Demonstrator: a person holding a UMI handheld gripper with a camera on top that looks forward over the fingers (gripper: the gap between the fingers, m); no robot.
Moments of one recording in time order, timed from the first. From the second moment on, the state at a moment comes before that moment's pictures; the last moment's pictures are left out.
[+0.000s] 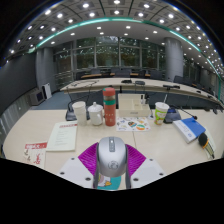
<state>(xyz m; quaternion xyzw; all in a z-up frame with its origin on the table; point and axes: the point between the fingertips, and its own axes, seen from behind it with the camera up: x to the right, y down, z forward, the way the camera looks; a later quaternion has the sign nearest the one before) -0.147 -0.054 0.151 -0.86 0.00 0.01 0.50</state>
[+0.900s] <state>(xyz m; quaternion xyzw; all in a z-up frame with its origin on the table) -0.238 -0.178 0.145 -0.89 0.01 -0.03 0.45</state>
